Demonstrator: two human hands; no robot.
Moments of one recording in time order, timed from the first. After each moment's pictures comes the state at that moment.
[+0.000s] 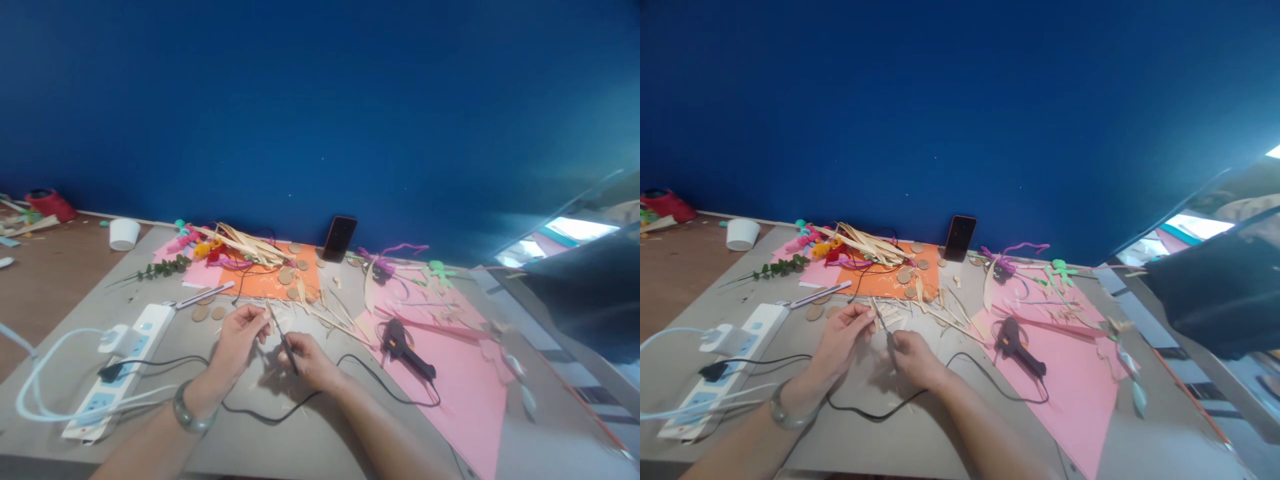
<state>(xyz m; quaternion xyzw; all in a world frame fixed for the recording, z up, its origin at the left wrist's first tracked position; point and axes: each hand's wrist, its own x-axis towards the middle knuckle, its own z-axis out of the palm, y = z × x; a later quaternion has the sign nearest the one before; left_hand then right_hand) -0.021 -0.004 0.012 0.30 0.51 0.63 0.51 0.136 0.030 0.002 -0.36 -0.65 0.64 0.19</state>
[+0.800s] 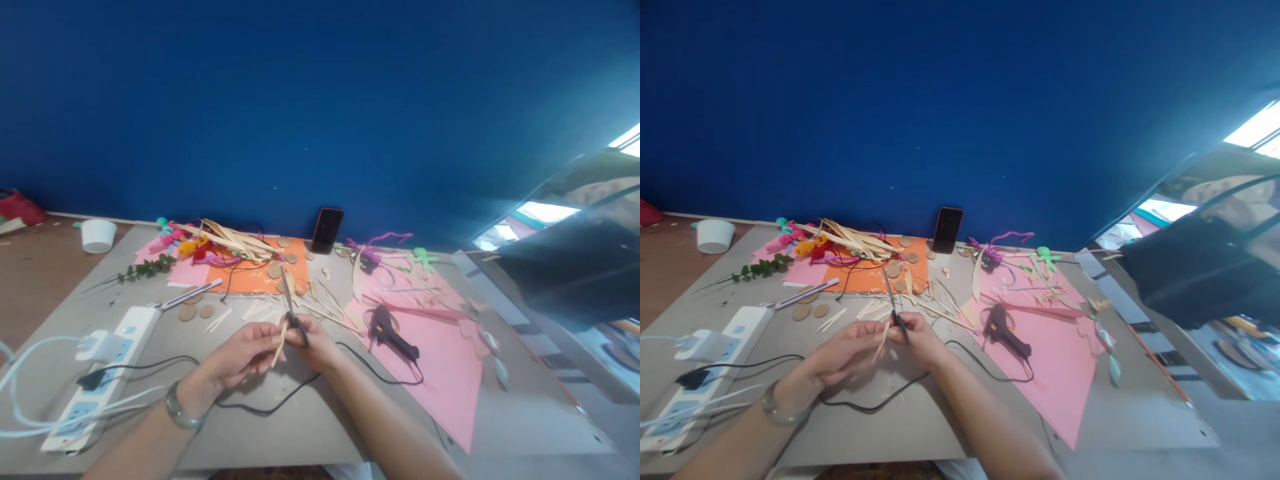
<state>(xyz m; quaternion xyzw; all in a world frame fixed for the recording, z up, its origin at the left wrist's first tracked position) -0.013 -0.016 0.015 0.30 0.37 0.40 0.78 0.148 0.042 -0.007 -0.29 -0.49 0.76 0.31</state>
